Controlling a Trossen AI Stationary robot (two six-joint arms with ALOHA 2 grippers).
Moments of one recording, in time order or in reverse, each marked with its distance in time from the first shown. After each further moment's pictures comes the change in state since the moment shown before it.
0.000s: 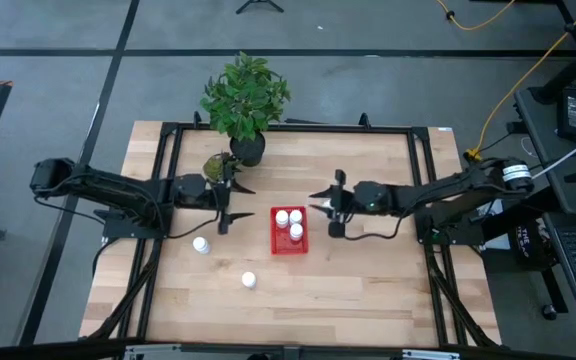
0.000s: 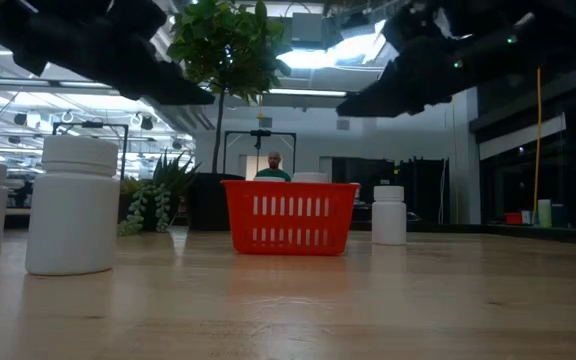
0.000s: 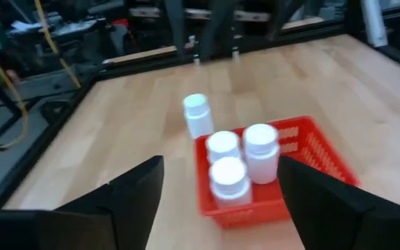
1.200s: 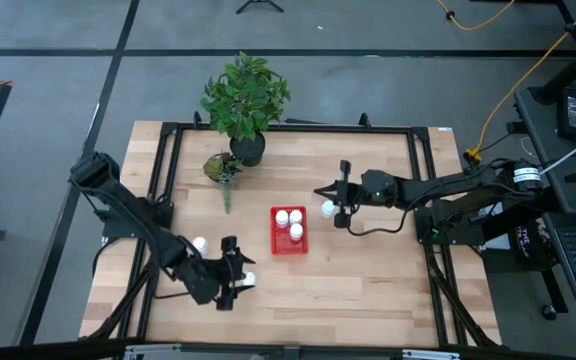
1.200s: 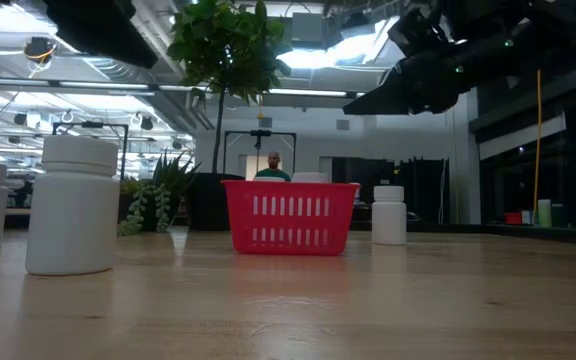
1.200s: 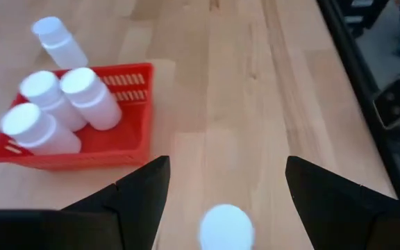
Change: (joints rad) left arm -0.736 0.512 0.542 -0.551 -0.544 -0.681; right arm -0.099 -0.074 -0.022 -0.038 -0.077 -0.164
